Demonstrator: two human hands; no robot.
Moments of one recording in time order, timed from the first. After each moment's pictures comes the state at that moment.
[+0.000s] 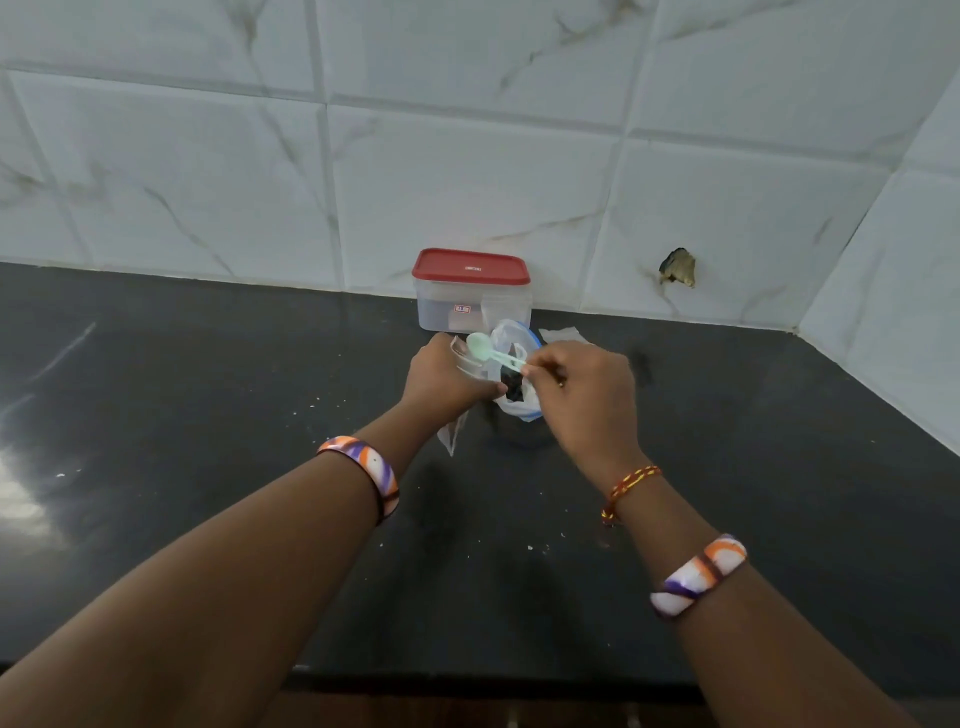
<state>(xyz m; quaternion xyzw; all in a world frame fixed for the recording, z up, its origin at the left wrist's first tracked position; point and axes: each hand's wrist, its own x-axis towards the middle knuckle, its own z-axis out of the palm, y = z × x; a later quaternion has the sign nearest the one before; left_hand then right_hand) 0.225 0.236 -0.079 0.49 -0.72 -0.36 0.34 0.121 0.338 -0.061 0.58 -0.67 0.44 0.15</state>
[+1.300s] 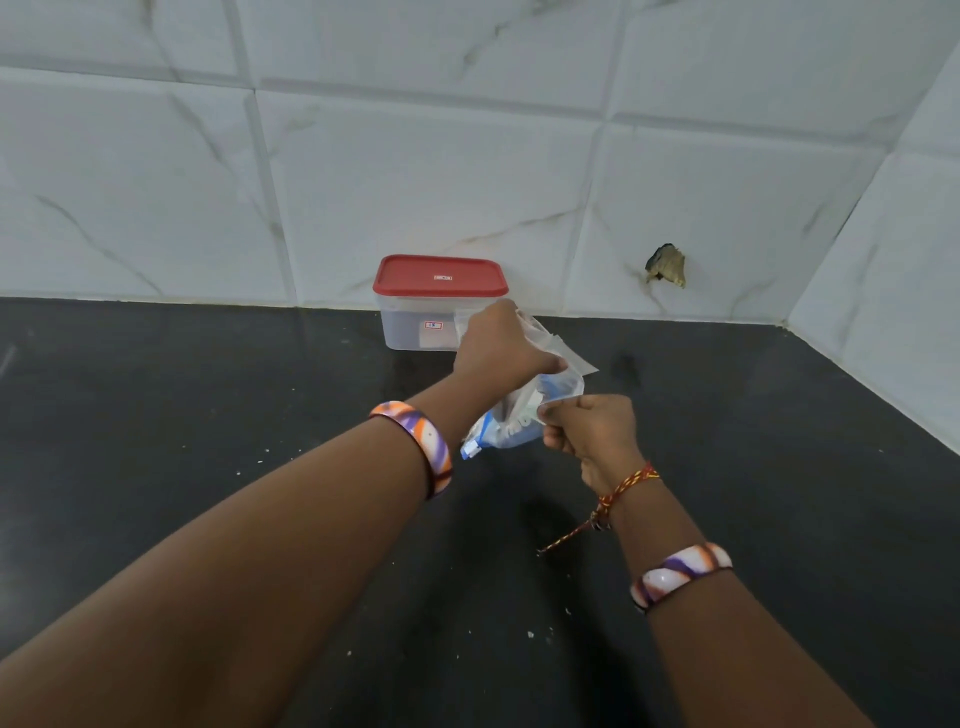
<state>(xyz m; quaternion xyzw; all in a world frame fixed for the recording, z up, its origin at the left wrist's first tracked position) 0.134 0.188 -0.048 0.40 -0.80 -0.32 0.30 0.063 0.274 -0.089 0.17 -0.74 0.57 -0.30</state>
